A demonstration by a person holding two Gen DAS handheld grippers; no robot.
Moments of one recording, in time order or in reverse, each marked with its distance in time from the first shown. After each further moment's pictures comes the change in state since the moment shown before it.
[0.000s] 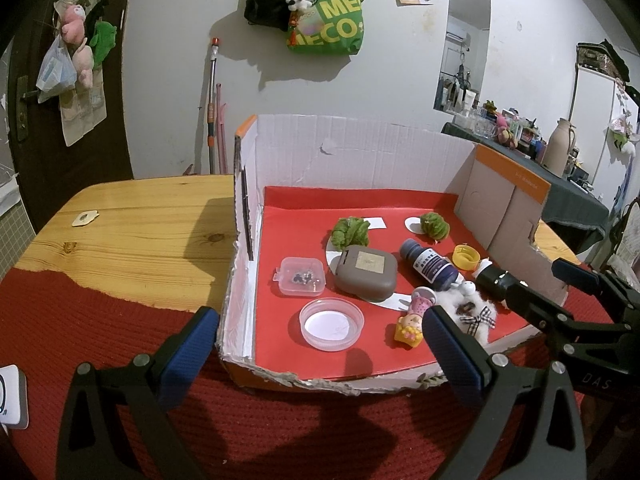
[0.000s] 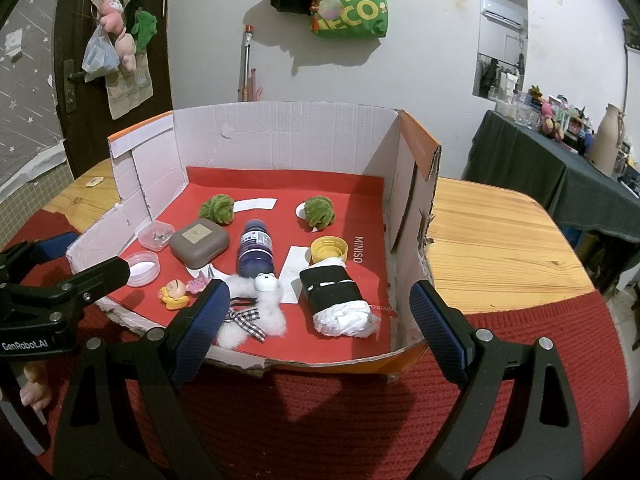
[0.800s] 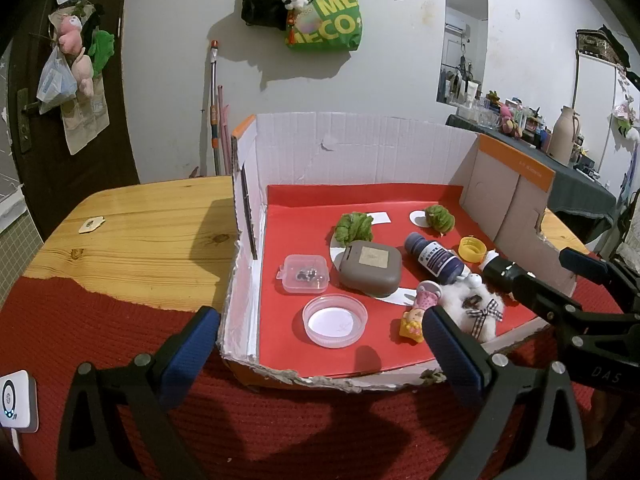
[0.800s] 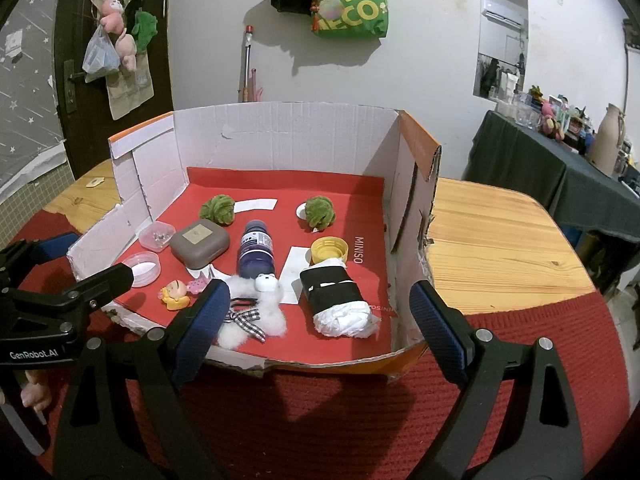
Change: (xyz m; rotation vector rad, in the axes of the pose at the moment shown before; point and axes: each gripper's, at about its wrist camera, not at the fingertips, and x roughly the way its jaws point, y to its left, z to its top) left arm 0.003 -0.005 -0.002 0.035 0.010 0.037; right arm 0.000 0.001 0.000 0.000 0.000 0.001
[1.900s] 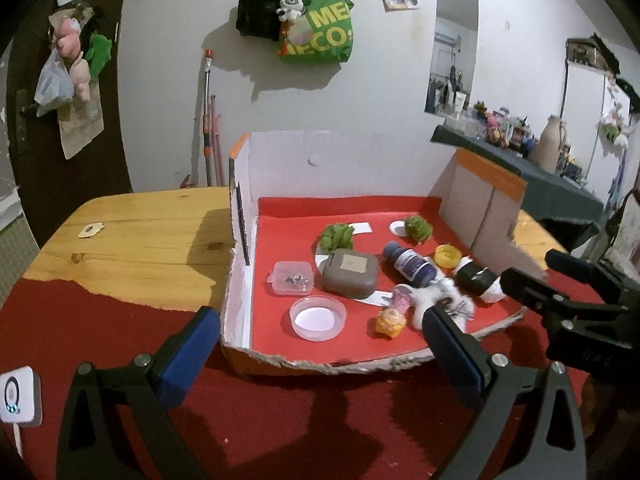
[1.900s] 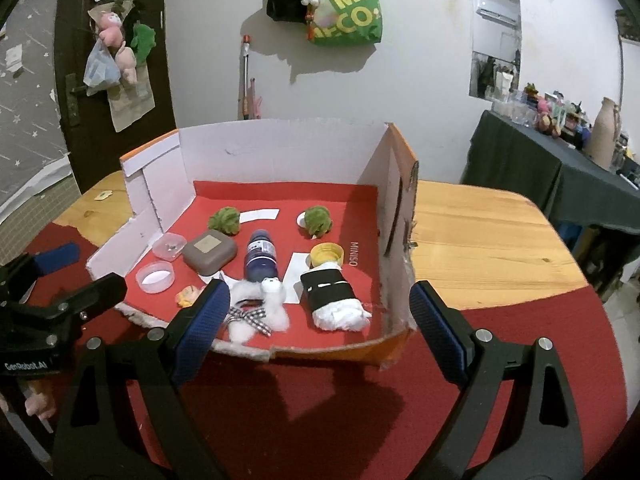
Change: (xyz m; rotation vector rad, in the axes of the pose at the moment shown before) left arm -0.022 -0.001 0.002 0.003 -0.031 -0.034; right arm -0.020 -0.001 0.005 0.036 -0.014 0.019
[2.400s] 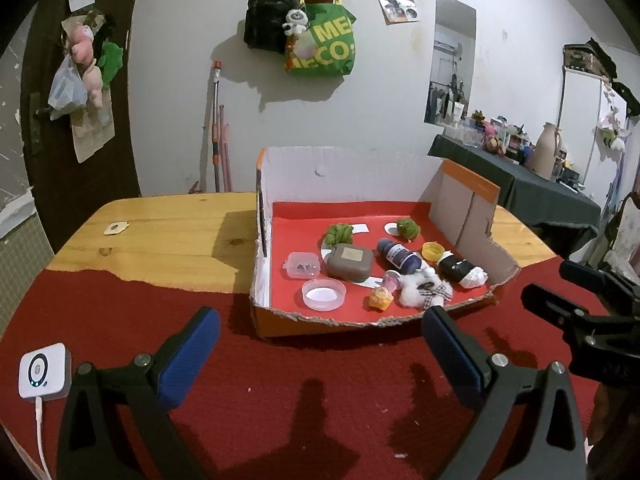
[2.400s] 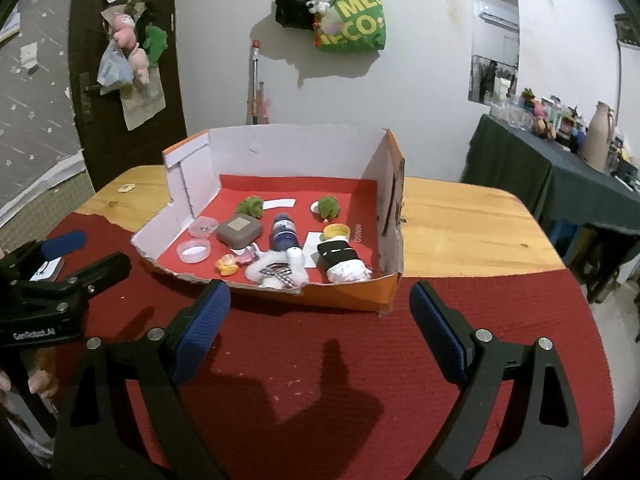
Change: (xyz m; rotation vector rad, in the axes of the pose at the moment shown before) left arm -0.056 0.002 -0.014 -0.011 -0.039 0.006; right arm -0.062 0.008 -0.017 -0.009 -0.012 0.003
